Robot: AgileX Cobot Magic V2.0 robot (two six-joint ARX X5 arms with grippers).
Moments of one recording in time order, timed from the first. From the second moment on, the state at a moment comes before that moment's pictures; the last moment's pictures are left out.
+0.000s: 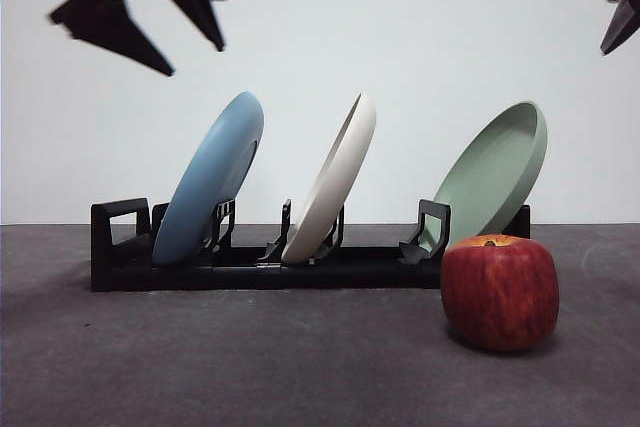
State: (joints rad) left arm -0.34 1.47 1.35 -0.59 0.25 -0.11; right arm 0.05 0.95 0.87 -0.66 -0.34 0.12
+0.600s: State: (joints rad) left arm -0.38 1.74 1.53 -0.64 0.20 -0.09; right arm 0.05 0.95 0.87 -0.66 -0.34 0.12
